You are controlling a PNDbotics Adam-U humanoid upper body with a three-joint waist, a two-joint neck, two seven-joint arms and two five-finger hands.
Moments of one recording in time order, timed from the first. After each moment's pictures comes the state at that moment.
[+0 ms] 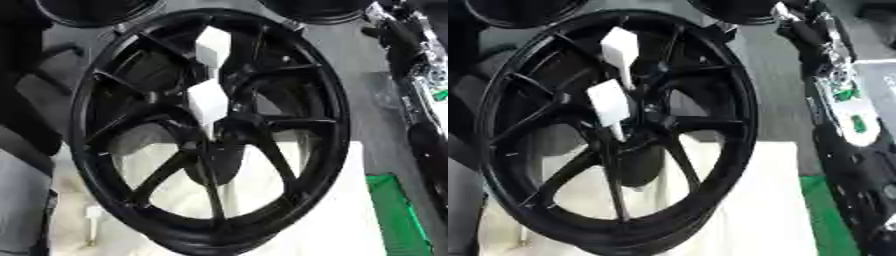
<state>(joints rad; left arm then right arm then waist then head) -0.42 0.33 0.03 -1.64 0.36 -0.02 0.47 -0.44 -0.46 -0.15 -1.63 -0.34 0.20 -0.21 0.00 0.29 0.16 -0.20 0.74</state>
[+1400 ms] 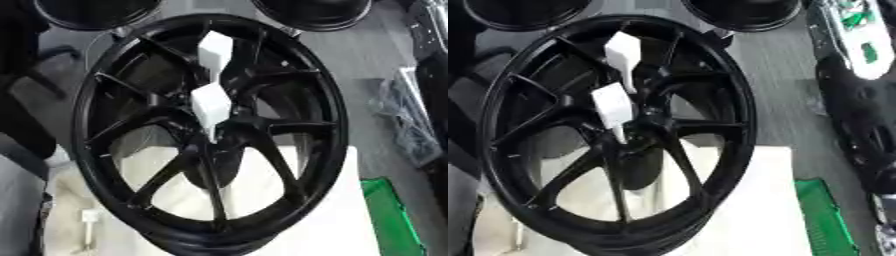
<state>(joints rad) -0.37 0.35 0.04 -1.64 0.37 -0.03 0.49 -0.83 -0.59 0.02 -1.51 -0.36 0.19 -0.11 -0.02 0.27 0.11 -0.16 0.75</state>
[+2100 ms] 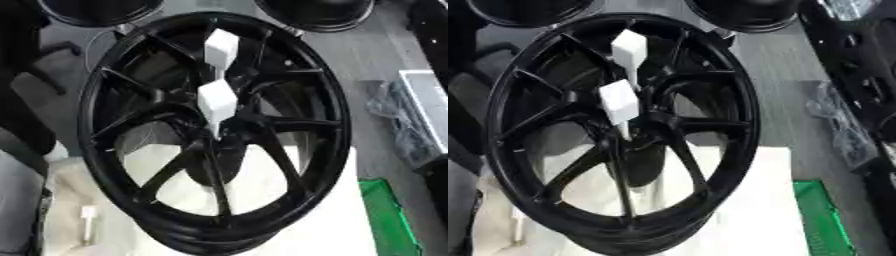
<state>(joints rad) -0.35 0.36 0.04 -1.64 0.36 -0.03 0.50 -1.09 -0.63 0.30 -1.61 -0.22 0.20 0.20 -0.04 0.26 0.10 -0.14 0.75</state>
